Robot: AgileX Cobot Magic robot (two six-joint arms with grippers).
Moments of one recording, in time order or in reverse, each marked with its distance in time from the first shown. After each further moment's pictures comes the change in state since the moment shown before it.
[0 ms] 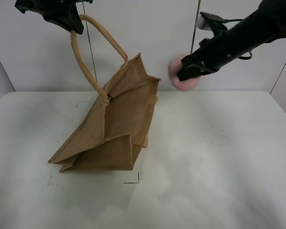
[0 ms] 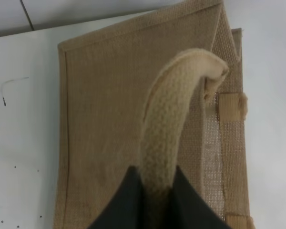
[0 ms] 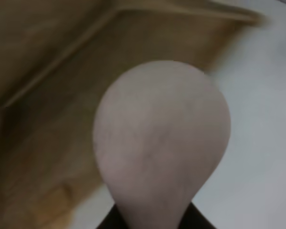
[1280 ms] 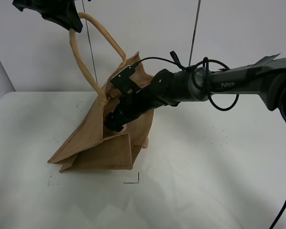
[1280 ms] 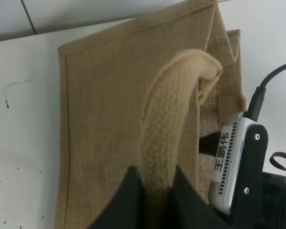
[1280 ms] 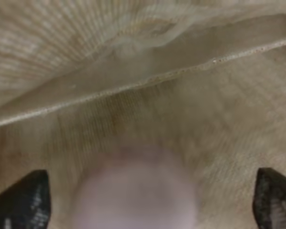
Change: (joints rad) left arm 0.000 -0.009 0.000 0.002 0.000 0.000; right arm 0.406 0.373 0.002 0.097 -0.596 -0.319
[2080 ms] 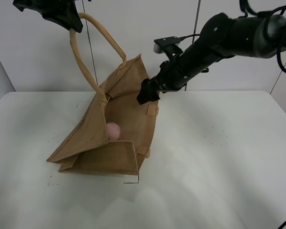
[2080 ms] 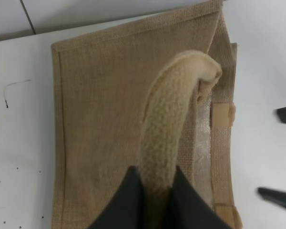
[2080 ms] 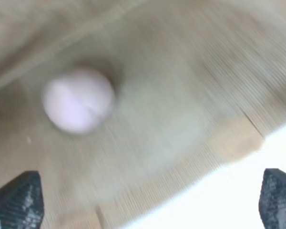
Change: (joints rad) left arm 0.000 0.000 0.000 0.000 0.000 0.000; right arm -0.233 -0.230 -0.072 -0.327 0.516 0.481
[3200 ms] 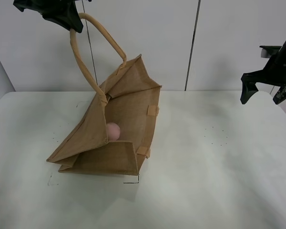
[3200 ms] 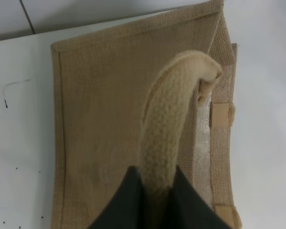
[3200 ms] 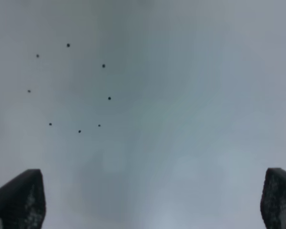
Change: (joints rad) left arm 0.000 0.000 0.000 0.000 0.000 0.000; right arm -0.507 0.029 -0.125 -0.381 0.433 0.422
